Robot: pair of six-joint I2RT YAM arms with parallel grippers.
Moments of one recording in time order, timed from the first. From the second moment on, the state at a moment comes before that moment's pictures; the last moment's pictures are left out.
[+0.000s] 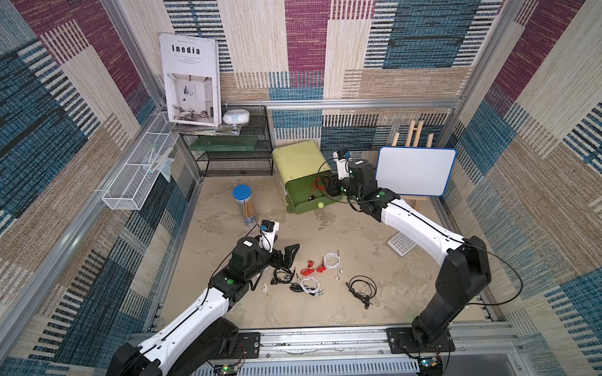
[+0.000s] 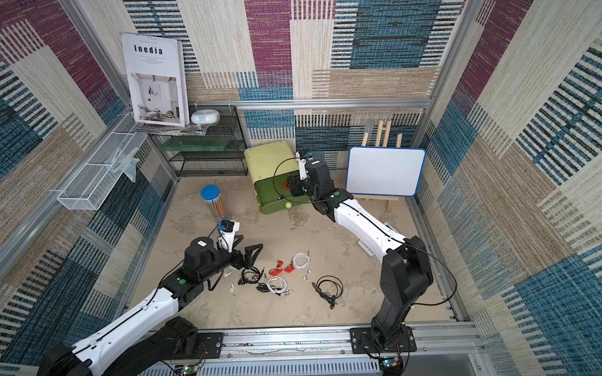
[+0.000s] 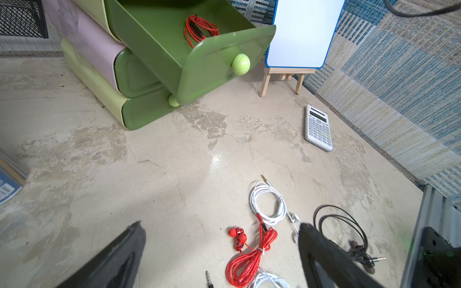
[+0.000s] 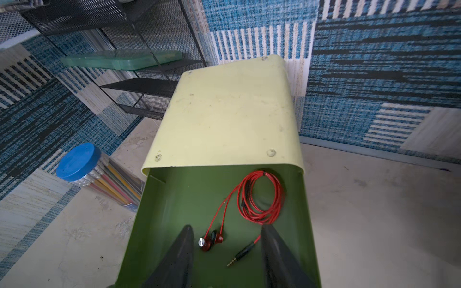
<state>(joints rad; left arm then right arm) -0.49 0.90 0.45 0.08 0.21 -0.22 0.57 1.66 1.43 -0.16 0.02 0.24</state>
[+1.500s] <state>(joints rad) -0.95 1.51 0.94 -0.45 -0.04 -0.23 0.57 0.71 0.34 0.26 0.36 0.11</state>
